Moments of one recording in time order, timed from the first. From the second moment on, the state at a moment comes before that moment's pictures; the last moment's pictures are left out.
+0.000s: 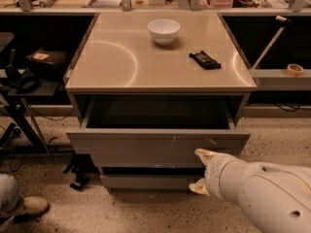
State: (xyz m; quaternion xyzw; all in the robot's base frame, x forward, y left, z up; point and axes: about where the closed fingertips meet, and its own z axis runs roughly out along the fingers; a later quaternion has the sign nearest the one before) arm 0.412 -0.121 0.715 -0.61 0.71 -0.10 0.34
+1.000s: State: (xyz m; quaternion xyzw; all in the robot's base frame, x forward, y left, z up) arm 0.515 -0.155 0.731 -0.60 0.72 -0.09 0.35
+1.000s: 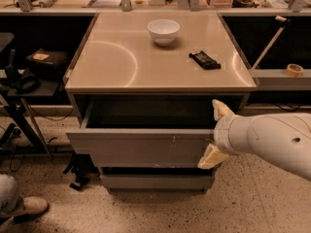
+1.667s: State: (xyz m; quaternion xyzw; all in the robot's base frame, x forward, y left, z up) arm 0.526 -0.144 0.720 -0.60 0.72 -0.08 0.35
